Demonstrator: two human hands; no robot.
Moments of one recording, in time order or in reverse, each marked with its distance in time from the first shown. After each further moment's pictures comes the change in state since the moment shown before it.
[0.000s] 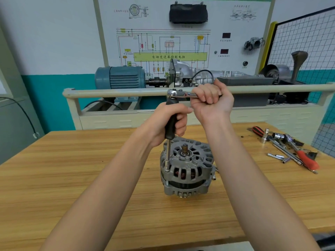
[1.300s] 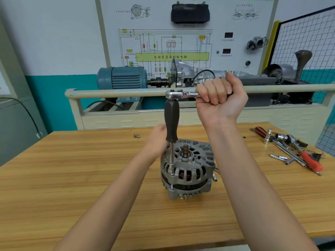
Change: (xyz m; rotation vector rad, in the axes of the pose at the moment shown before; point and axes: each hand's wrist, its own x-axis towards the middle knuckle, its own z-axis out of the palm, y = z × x) left_hand 0.006 -0.055 -0.020 0.562 0.323 -0.037; right_hand -0.012 0.001 0.008 -0.183 -0.147 -0.113
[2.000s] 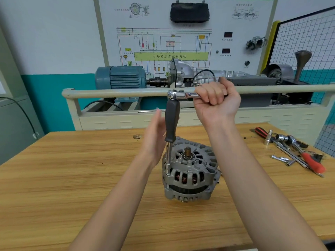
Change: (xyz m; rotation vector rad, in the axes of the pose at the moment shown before) left_hand 0.002 -0.009 -0.001 -0.706 -0.025 0.047; right_hand 0.017 0.004 -0.013 0.156 0.098 0.130
